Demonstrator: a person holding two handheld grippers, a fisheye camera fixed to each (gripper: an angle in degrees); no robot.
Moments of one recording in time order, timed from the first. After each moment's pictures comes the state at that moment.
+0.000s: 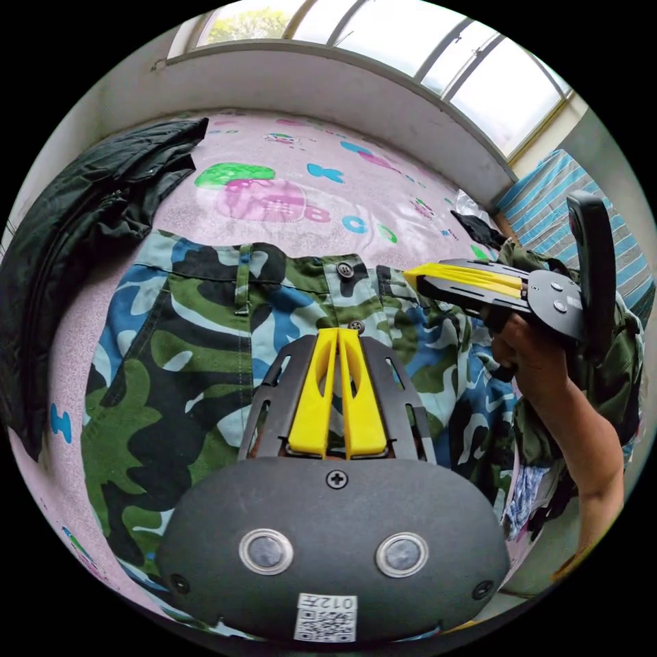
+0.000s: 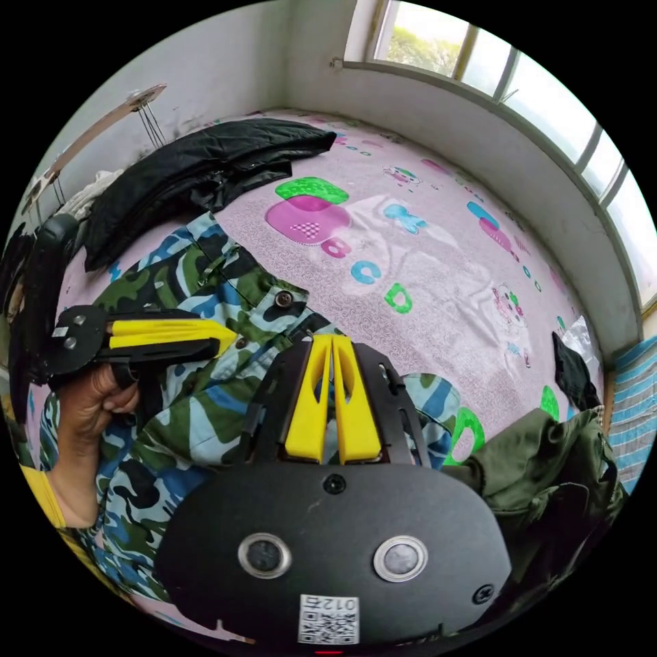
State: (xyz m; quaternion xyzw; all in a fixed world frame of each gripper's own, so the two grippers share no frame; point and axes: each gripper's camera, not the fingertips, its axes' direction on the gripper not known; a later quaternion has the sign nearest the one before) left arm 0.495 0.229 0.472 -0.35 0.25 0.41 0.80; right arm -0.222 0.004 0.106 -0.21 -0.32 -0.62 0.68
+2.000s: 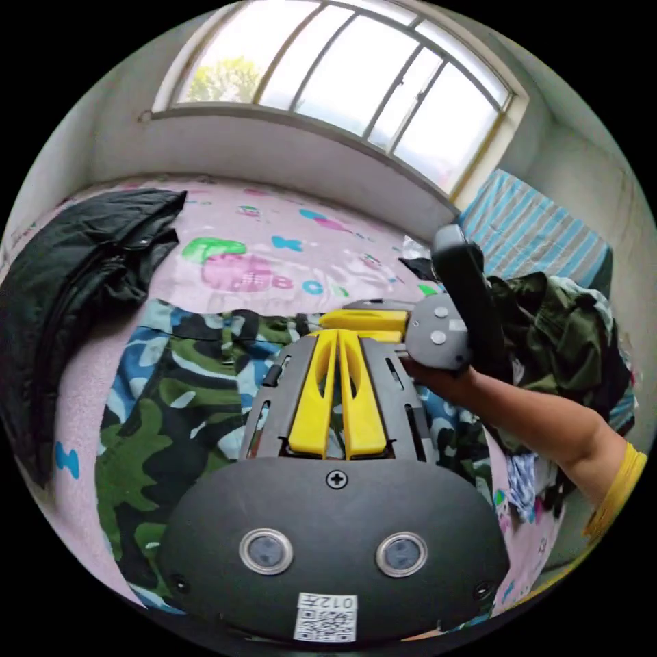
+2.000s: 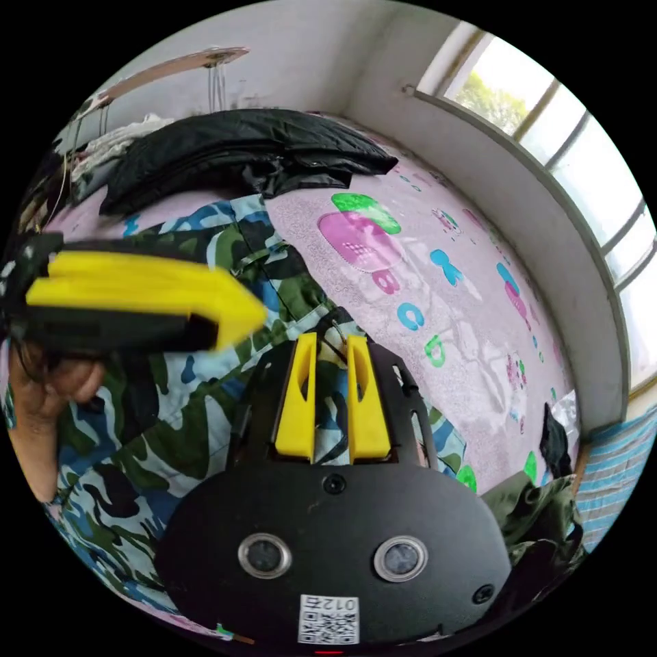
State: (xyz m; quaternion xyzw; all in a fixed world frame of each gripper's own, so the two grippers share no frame) left arm 0.464 0.204 0.390 -0.25 0.38 0.40 0.80; right arm -0.129 0.065 0.110 -0.15 -0.34 -0.68 0.63
